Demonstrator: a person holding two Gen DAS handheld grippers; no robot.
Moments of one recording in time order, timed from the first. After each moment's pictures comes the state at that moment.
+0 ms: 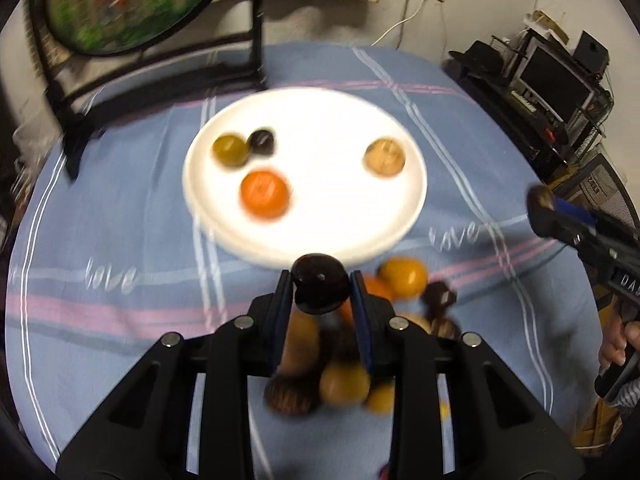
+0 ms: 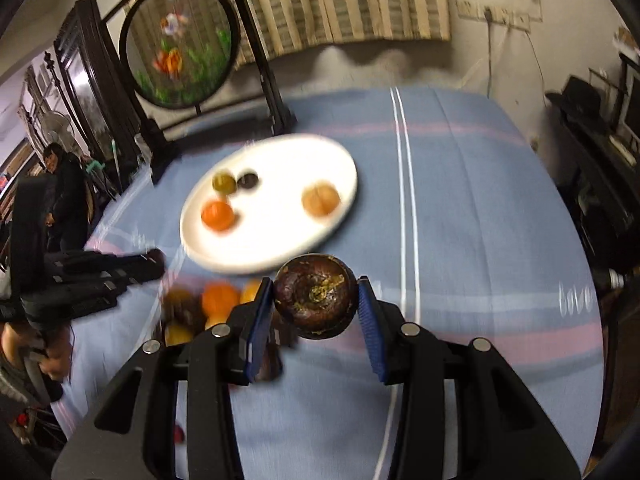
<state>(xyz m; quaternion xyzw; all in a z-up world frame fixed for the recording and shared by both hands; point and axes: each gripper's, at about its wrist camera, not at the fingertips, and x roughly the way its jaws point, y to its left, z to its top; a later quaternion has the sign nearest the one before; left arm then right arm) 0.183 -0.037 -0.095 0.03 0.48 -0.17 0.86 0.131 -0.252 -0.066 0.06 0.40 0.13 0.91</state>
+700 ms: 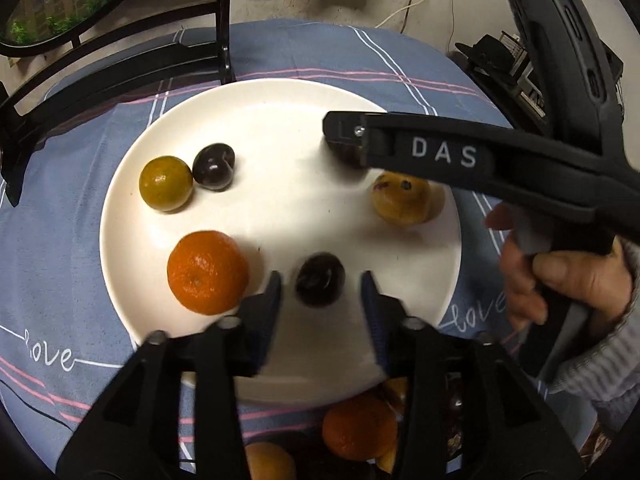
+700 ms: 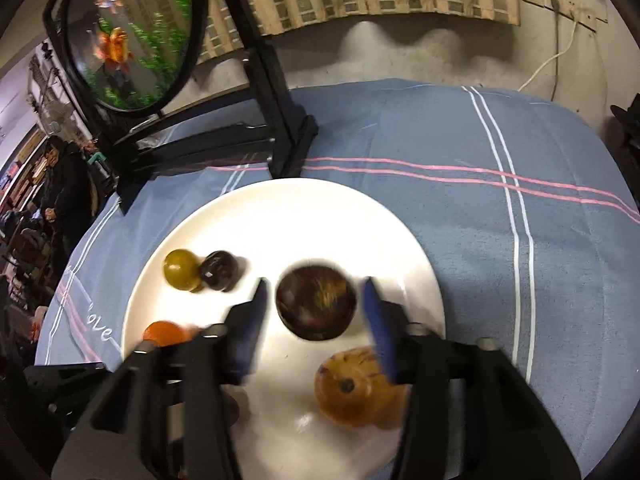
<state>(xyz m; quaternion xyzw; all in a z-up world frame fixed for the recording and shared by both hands) 0.269 -0.070 -0.143 0.01 0.51 -0.18 0.84 0.324 -0.198 -0.123 0.05 0.43 0.16 0.89</state>
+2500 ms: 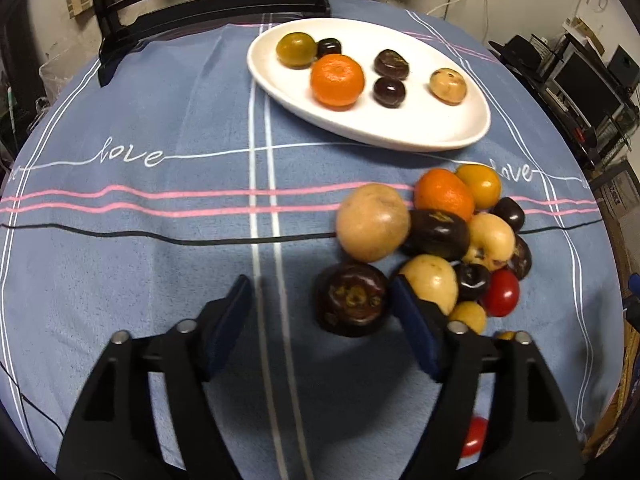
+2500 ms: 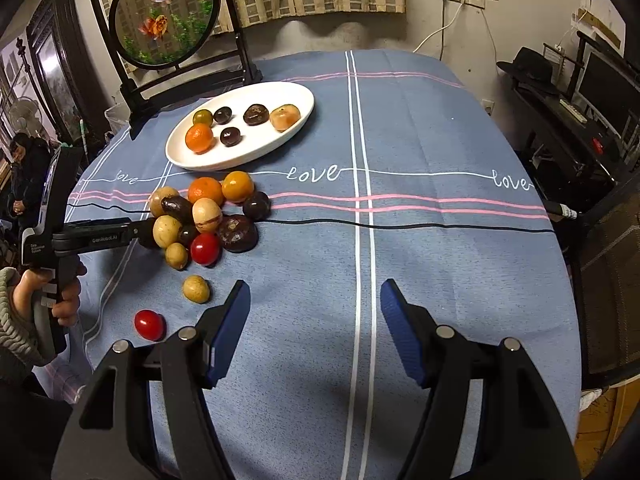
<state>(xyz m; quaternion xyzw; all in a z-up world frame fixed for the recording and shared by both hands) 0.139 0.020 -0.170 -0.01 0.52 -0.10 0.85 -0.004 -0.259 -0.088 0.04 0.45 0.05 0.89</state>
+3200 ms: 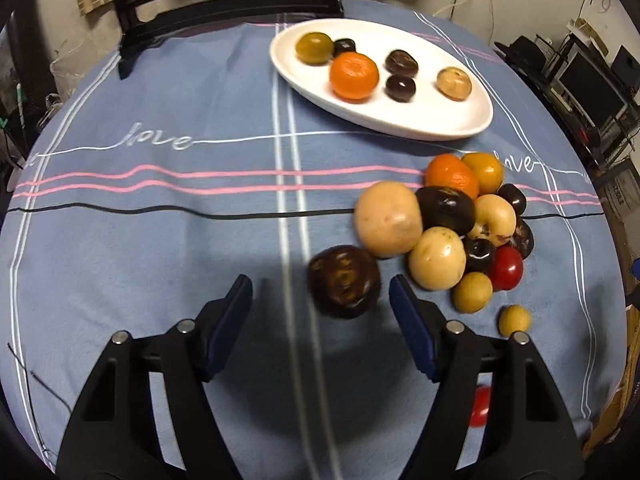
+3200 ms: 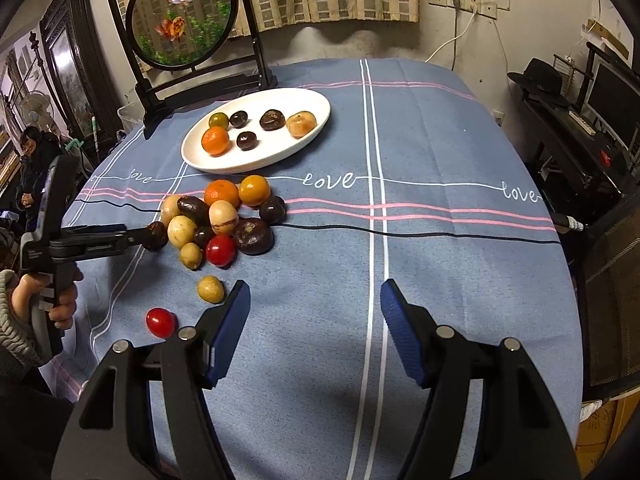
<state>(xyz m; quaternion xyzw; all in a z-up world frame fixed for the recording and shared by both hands) 0.120 0.030 -0.165 0.00 0.53 -0.10 0.84 -0.012 -0.258 -0.082 0.04 0.44 0.06 0.90</state>
